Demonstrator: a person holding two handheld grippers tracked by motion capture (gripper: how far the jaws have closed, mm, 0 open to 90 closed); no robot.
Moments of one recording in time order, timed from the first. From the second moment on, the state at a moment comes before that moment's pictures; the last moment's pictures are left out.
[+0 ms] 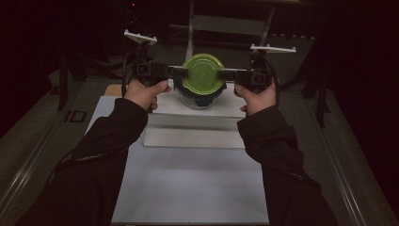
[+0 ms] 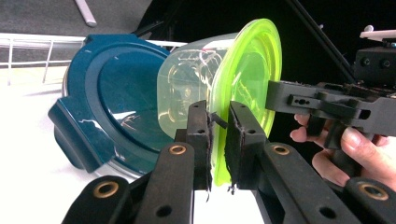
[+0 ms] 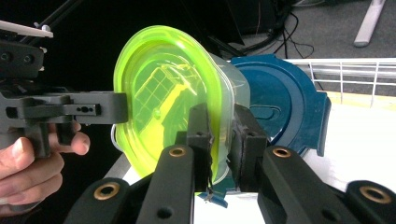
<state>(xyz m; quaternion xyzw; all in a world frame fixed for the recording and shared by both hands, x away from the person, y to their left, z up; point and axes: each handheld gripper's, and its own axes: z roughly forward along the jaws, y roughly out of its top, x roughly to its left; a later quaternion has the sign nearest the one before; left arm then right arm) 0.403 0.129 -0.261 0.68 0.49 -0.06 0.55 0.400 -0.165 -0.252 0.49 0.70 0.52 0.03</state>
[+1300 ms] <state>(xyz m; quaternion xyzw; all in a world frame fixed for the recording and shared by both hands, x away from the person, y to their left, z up) 0.392 0.134 -0.269 0.66 0.42 0.01 0.62 0.415 -0.166 -0.248 0.47 0.70 0.54 0.03</state>
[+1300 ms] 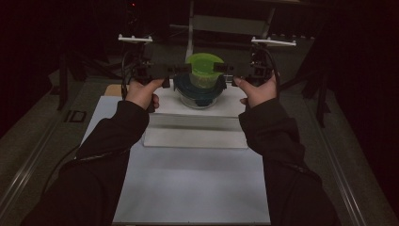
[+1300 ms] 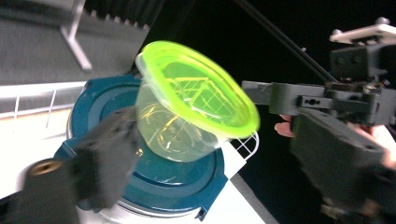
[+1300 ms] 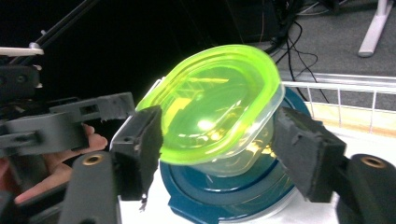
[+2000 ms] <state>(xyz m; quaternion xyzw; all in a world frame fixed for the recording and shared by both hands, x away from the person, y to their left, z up) 0.329 0.122 -0.308 0.70 0.31 0.06 0.64 0.362 -0.171 -0.283 0.40 0.73 0.55 0.04</state>
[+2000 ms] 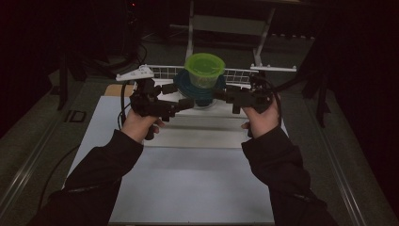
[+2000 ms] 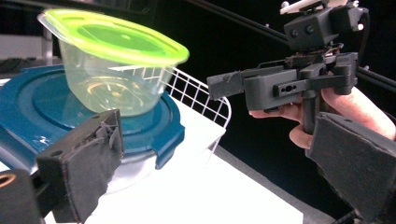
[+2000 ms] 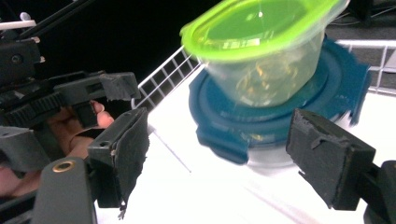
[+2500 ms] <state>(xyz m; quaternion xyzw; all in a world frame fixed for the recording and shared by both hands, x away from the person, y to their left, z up) 0.286 0.116 -0.364 0.72 0.27 0.03 0.63 0.328 -0.177 -0.338 0.36 0.75 0.55 0.05</state>
